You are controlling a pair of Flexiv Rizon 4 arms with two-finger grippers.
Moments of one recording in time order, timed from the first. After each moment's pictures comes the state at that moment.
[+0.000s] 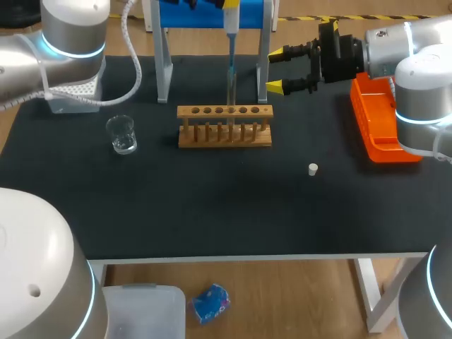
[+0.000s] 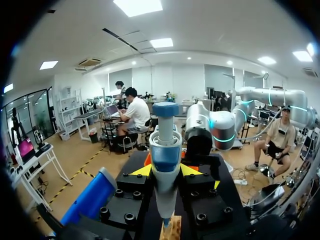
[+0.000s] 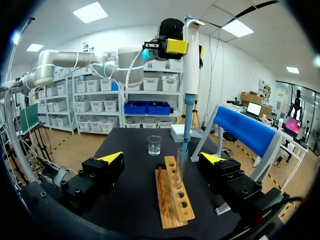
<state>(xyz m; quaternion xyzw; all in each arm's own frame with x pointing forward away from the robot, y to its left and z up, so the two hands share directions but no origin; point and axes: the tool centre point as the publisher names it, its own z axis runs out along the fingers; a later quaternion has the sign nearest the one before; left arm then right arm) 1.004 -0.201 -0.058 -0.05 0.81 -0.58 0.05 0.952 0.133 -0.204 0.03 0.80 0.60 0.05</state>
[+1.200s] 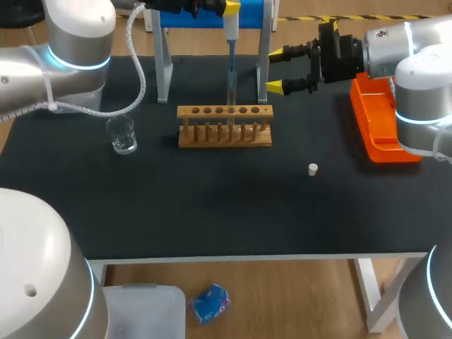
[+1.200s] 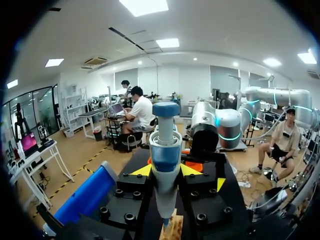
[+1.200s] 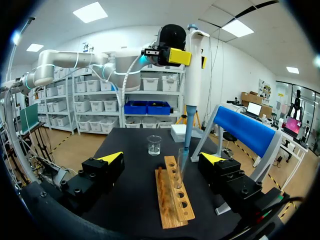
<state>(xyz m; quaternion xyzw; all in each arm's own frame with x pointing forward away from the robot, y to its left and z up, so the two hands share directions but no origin) 1.009 -0.200 -0.074 -0.07 0.81 -0.58 0.07 0.952 0.133 -0.204 0.03 0.80 0.60 0.05</state>
